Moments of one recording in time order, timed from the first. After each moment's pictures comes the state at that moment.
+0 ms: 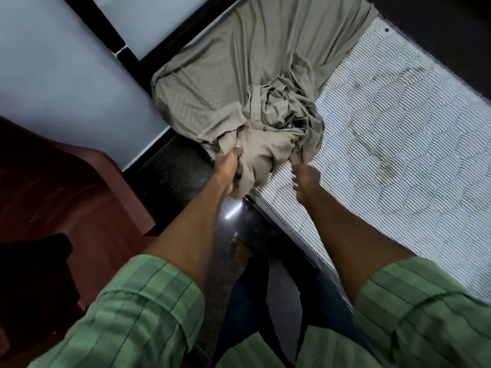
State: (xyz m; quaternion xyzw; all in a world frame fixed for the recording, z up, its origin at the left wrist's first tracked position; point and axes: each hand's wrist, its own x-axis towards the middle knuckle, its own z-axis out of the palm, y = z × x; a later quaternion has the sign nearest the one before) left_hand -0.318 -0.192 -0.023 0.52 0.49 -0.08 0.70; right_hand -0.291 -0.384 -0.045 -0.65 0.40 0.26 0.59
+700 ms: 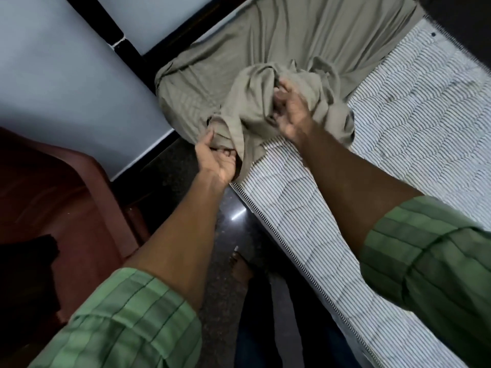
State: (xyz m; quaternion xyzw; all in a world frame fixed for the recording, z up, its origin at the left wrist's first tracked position) left_hand -0.240 -0.147 -0.066 0.18 0.48 0.09 0.86; right_hand -0.090 -0.277 -0.086 -0.53 0.21 0.24 0.78
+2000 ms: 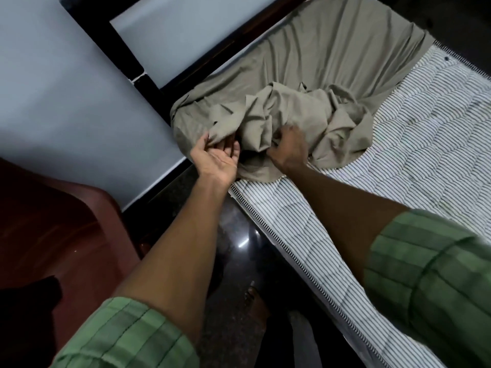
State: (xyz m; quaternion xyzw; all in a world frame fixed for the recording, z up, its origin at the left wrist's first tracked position) left_hand -0.198 -0.076 -0.062 0.16 0.38 0.11 0.90; right_hand -0.115 -0.223 -0.123 -0.96 -0.06 0.11 0.26
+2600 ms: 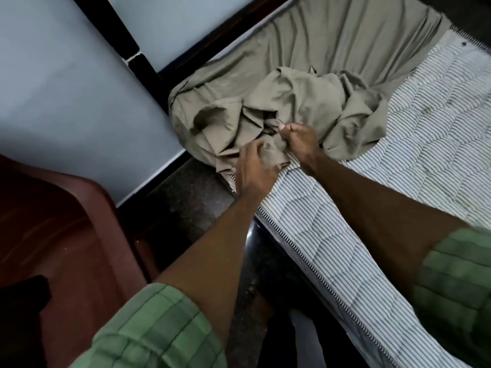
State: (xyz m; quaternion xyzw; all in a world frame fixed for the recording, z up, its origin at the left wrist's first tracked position) left_hand -0.227 -0.126 -0.160 0.87 0.26 0.01 0.41; right_hand -0.117 -0.229 -0.167 -0.78 0.02 0.20 0.60
